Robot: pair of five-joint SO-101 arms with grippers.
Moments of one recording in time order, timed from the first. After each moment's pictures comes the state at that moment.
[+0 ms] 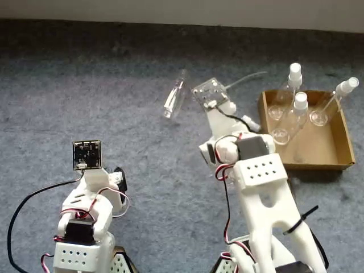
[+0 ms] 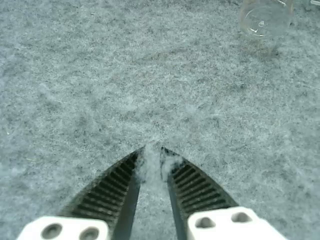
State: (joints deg) left arm -1.0 -104.0 95.9 60.4 14.9; right arm -19.2 -34.5 40.3 60.8 18.3
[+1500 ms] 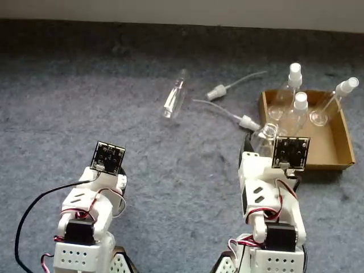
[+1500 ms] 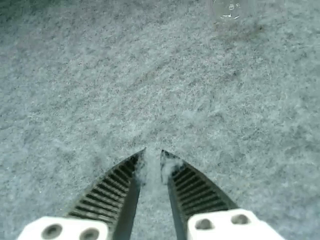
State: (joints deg) left arm -1.0 -104.0 95.9 58.2 -7.3; right arm -0.2 -93.7 77.3 43.6 2.2
